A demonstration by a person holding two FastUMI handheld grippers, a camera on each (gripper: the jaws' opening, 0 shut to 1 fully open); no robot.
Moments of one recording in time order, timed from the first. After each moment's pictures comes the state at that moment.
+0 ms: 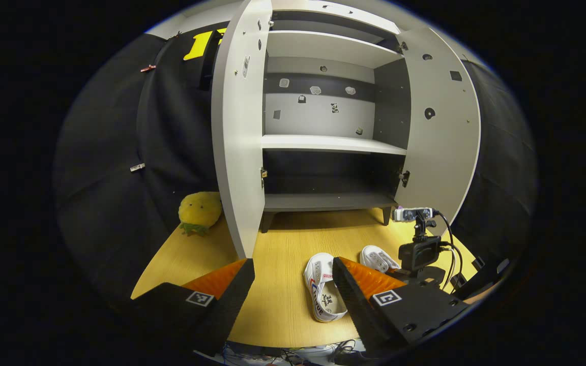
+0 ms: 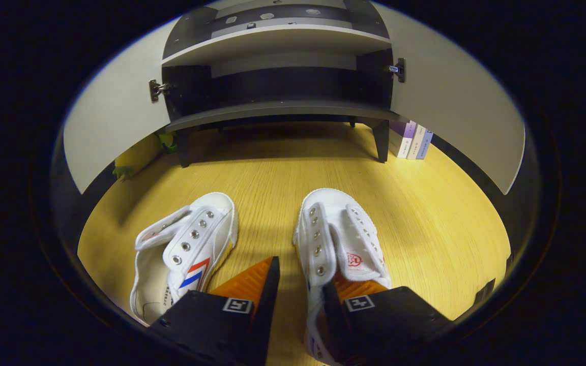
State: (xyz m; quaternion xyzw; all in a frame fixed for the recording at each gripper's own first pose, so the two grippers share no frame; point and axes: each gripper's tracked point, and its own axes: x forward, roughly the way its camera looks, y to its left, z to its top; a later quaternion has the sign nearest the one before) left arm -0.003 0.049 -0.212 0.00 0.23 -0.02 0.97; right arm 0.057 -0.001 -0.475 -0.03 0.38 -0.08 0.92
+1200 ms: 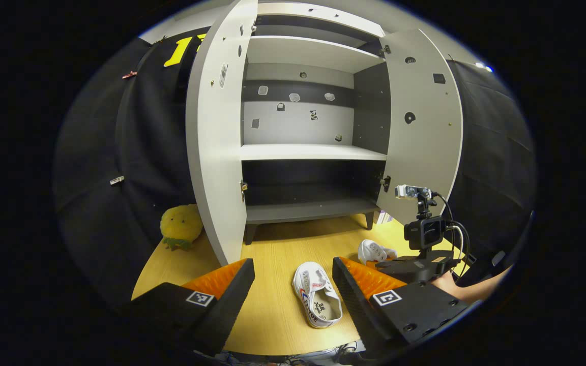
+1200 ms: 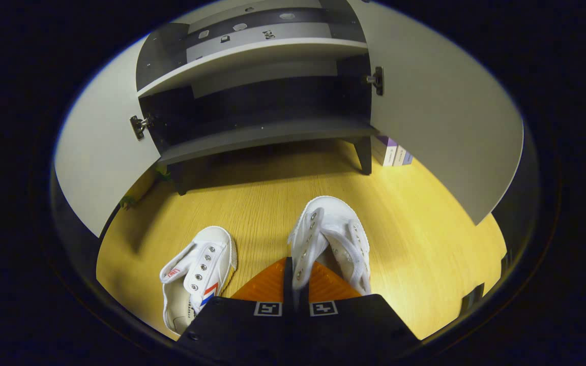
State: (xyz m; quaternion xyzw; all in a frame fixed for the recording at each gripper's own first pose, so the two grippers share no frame) left arm 0.015 0.037 -0.192 0.01 0.20 -0.09 0.98; right arm 0.071 -0.007 -0.397 0.00 0.36 -0.09 0.93
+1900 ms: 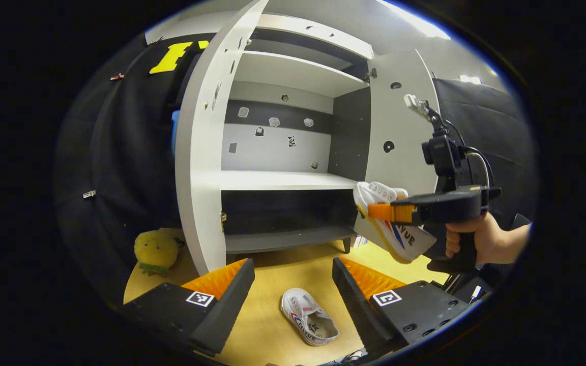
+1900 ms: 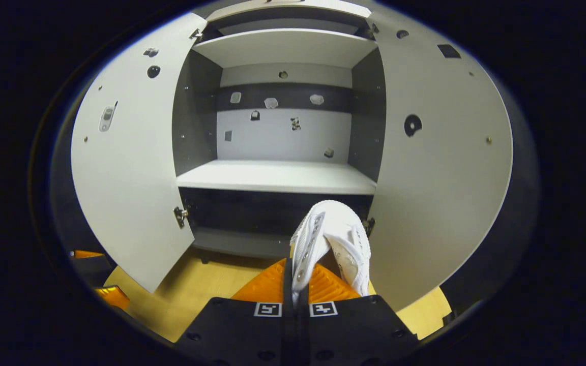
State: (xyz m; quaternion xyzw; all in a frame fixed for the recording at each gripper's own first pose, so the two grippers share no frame) left arm 0.044 0.038 -0.153 -0.02 0.13 -0.18 0.98; right arm 0.138 0.052 -0.155 -0.08 0.18 -0.06 0.98
